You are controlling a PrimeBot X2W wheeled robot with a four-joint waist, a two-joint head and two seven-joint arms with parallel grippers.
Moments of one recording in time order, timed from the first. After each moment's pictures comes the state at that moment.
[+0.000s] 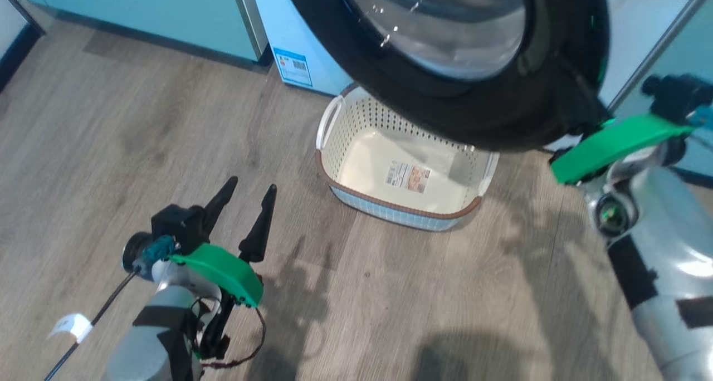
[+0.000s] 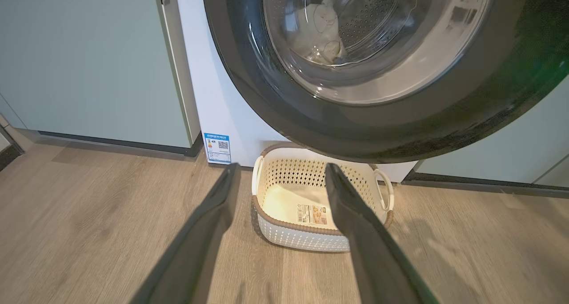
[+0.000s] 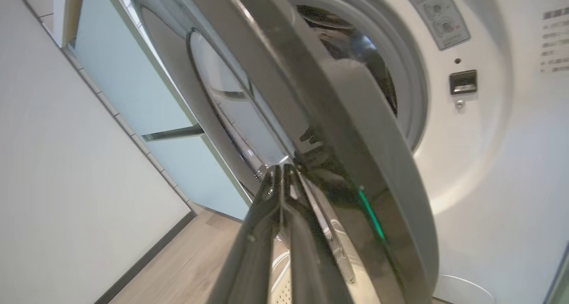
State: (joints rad) left arm -0.29 0.20 -0.22 0.35 -0.34 -0.13 -0.25; right arm -0.76 -0.06 0.35 0.73 0.60 0.13 -0.26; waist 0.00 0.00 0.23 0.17
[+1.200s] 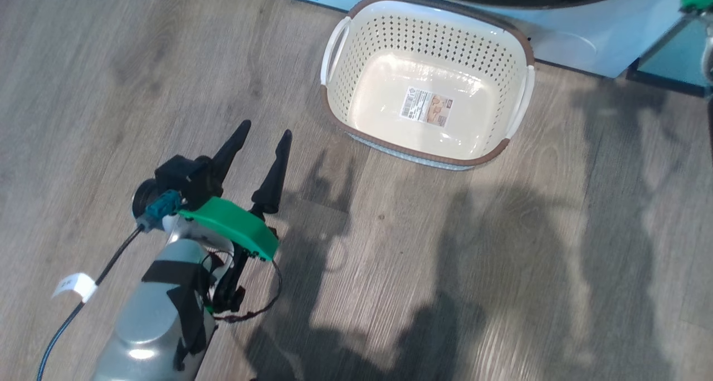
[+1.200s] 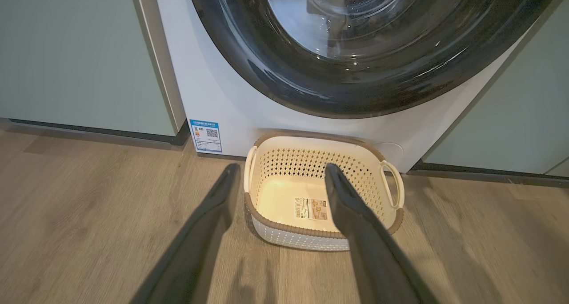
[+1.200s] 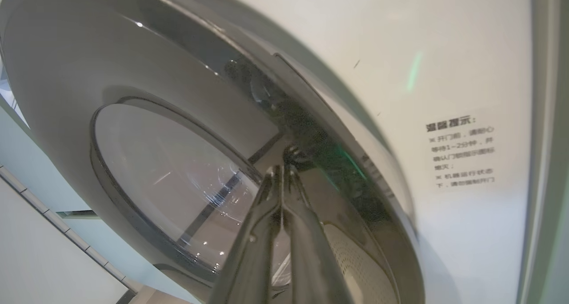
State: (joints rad) left arm -0.42 0.17 -0.23 0.33 -0.34 -0.13 -0.26; right arm -1.20 -0.06 0.00 0.96 0.39 0.13 -0.26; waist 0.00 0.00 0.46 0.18
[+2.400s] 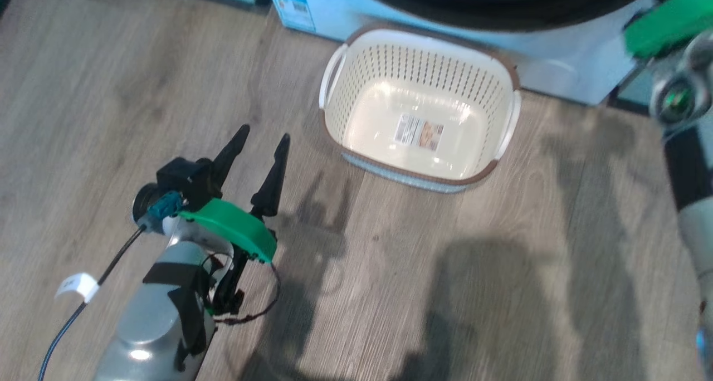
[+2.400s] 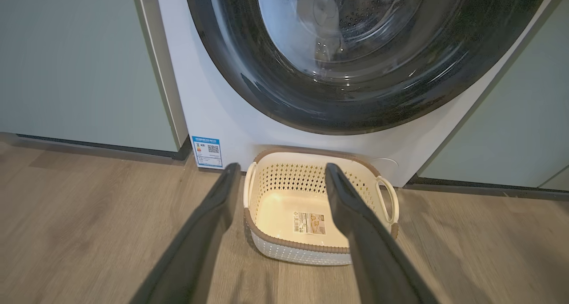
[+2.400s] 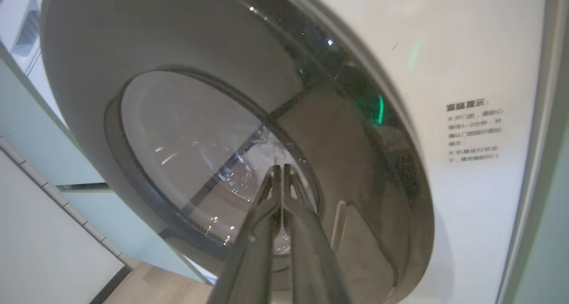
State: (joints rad) left arm -0.43 0.16 -0.23 0.36 -0.34 -0.13 -0.26; right arm -1.11 -0.07 0.17 0.91 0.48 0.13 -0.26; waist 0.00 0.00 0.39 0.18
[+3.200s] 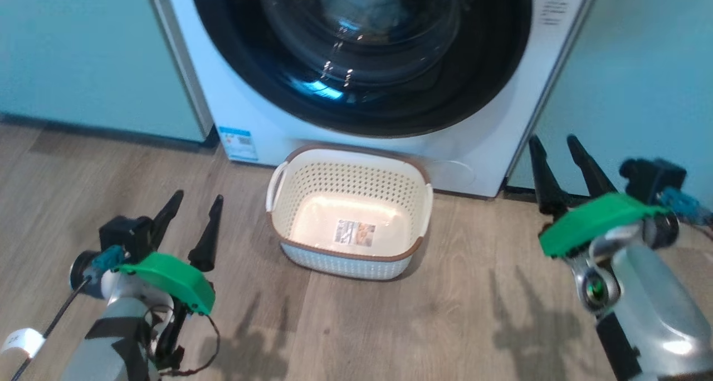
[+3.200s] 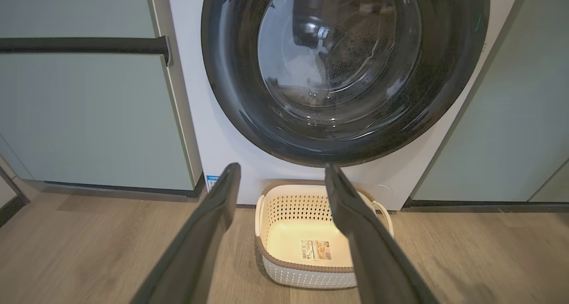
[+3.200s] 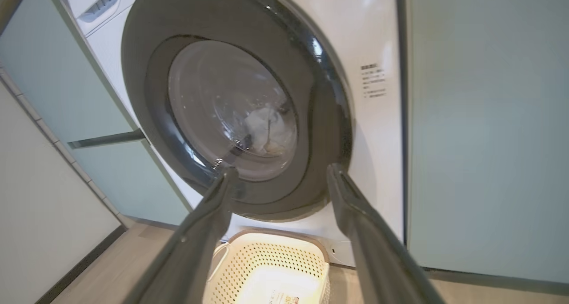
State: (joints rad) left arm -0.25 0.27 -0.13 0.41 -0.35 -0.13 -0.26; right arm -0.53 -0.06 0.31 0.65 0.50 0.13 -0.26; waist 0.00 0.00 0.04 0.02
